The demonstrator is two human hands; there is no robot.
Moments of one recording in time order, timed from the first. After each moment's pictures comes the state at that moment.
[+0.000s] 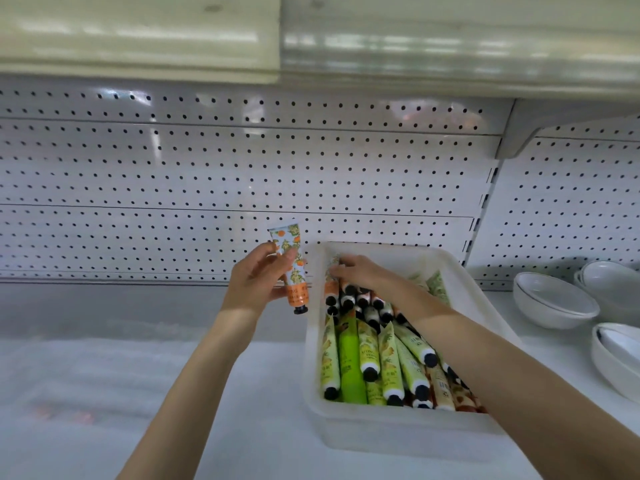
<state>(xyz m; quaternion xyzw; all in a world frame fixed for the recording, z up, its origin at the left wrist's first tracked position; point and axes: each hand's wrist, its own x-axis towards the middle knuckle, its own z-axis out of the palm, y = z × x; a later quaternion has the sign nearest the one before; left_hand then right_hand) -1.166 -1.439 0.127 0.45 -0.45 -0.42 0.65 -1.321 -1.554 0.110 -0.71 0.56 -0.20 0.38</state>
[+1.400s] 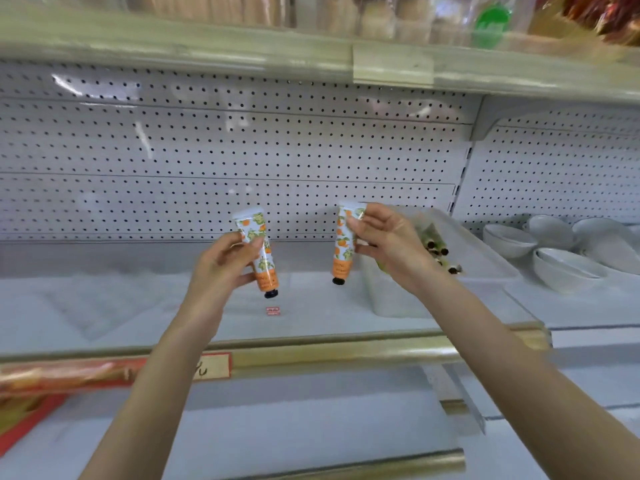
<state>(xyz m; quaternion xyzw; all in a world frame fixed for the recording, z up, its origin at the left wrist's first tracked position) -1.036 -1.256 0.120 0.43 -0.48 -0.40 0.65 -1.258 -1.305 0.157 -0.60 0.33 -0.52 0.51</state>
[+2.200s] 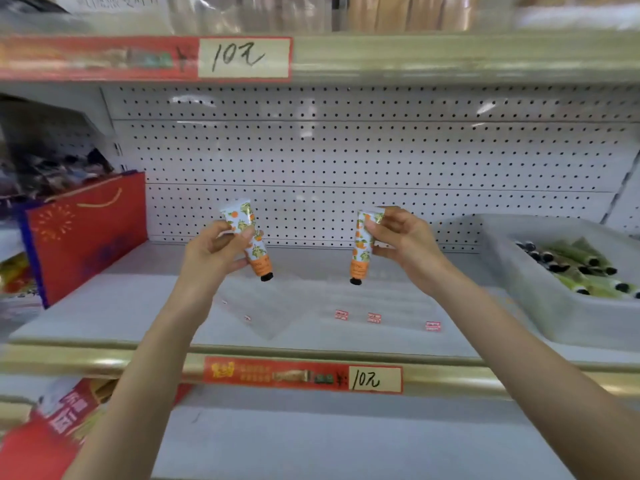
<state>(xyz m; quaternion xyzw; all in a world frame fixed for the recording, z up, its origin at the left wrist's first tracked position) -0.789 -1.225 0.135 0.48 -0.47 -0.29 0.68 -1.034 -1.317 0.146 -0.60 0.33 -0.51 0.52</state>
